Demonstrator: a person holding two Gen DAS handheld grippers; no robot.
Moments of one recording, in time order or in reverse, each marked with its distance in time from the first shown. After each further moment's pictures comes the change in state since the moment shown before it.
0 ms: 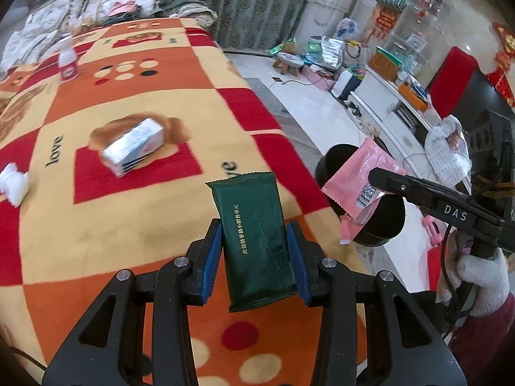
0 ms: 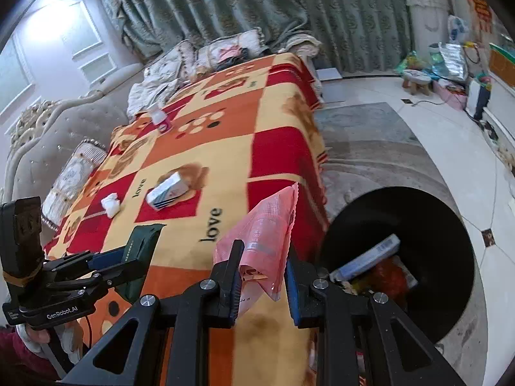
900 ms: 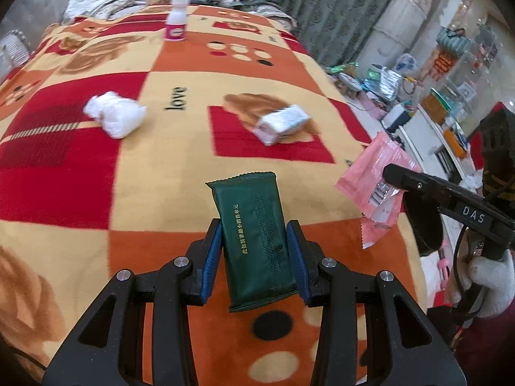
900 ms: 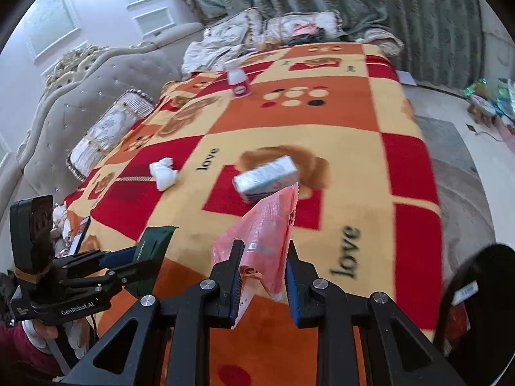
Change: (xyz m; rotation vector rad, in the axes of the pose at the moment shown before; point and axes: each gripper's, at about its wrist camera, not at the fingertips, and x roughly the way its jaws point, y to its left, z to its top) left arm -0.055 0.121 -0.049 -0.242 -0.038 0.126; right arm 0.076 0.130 0.014 -0.216 0.105 0.152
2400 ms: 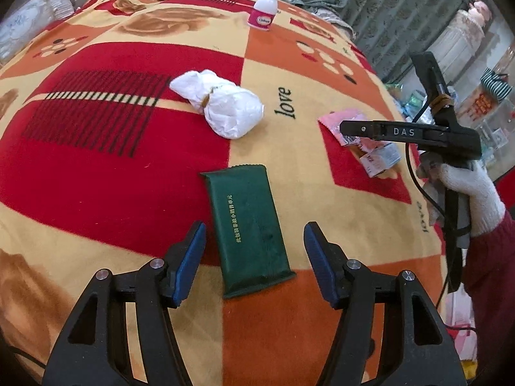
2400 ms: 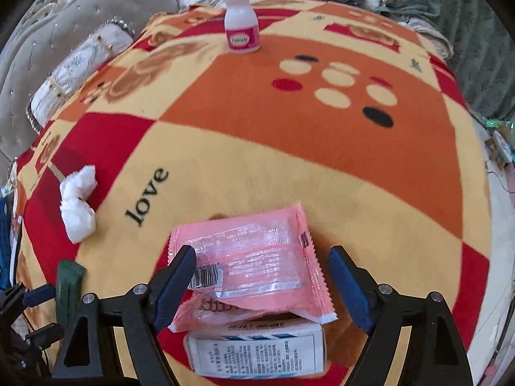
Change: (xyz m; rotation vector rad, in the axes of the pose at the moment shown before) left arm 0.015 0.109 0.017 -0.205 0.028 0.111; right arm 0.188 0.018 0.123 -0.210 0.295 -0.103
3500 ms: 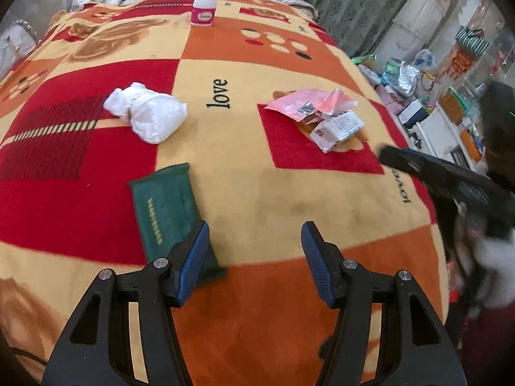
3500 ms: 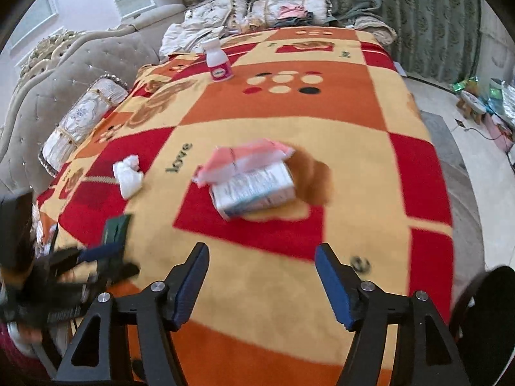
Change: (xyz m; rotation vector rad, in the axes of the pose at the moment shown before) left arm -0.004 -0.050 -0.009 0.167 0.023 -0.045; right arm -0.094 0.005 -0.118 0.216 -0.200 0.019
